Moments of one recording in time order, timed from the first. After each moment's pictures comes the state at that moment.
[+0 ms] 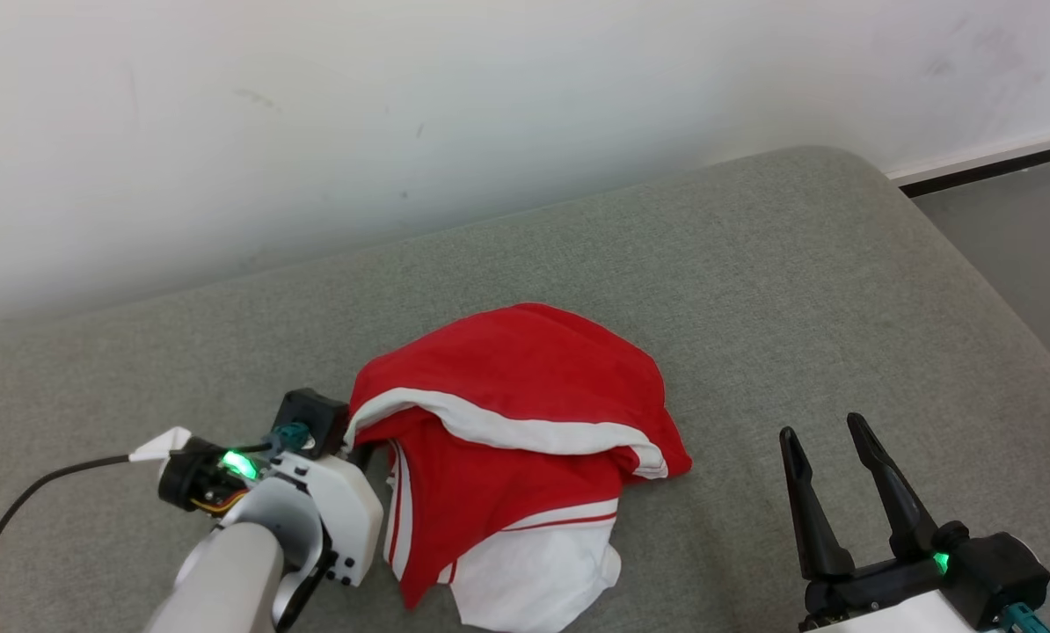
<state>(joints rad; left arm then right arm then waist) -0.47 0.23 -0.35 0.55 -0.11 -0.09 0.08 -0.09 -0.05 0.19 0.09 0.28 0.13 -0.26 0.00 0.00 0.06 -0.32</state>
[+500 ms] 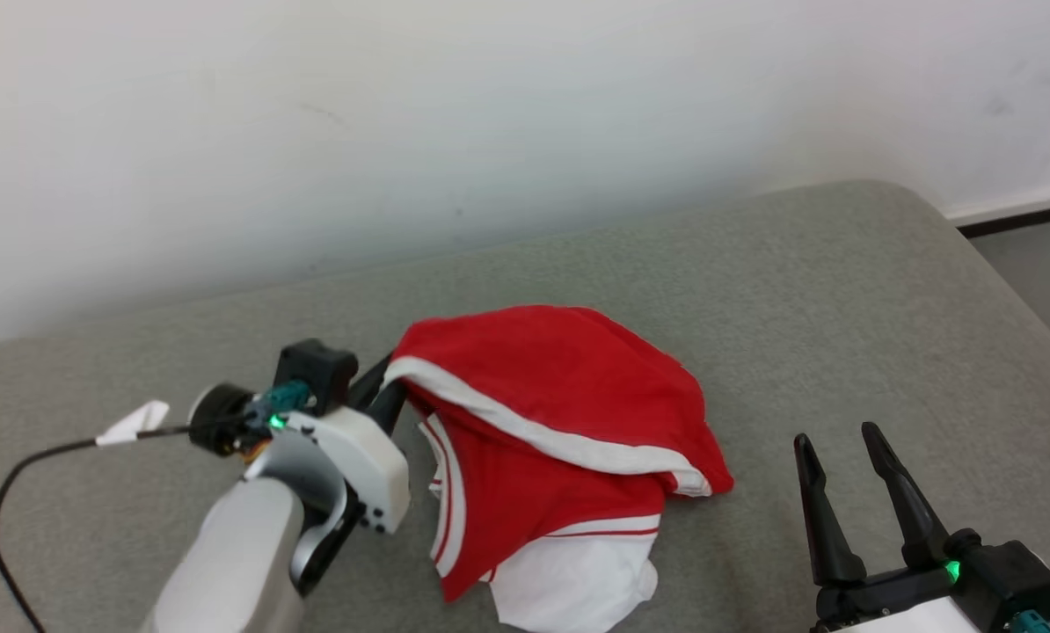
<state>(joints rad) -0.52 0.20 -0.36 0.48 -0.21 -0.12 -0.01 -0.08 -0.05 0.16 0.10 0.28 0.13 -0.26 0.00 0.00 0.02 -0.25</state>
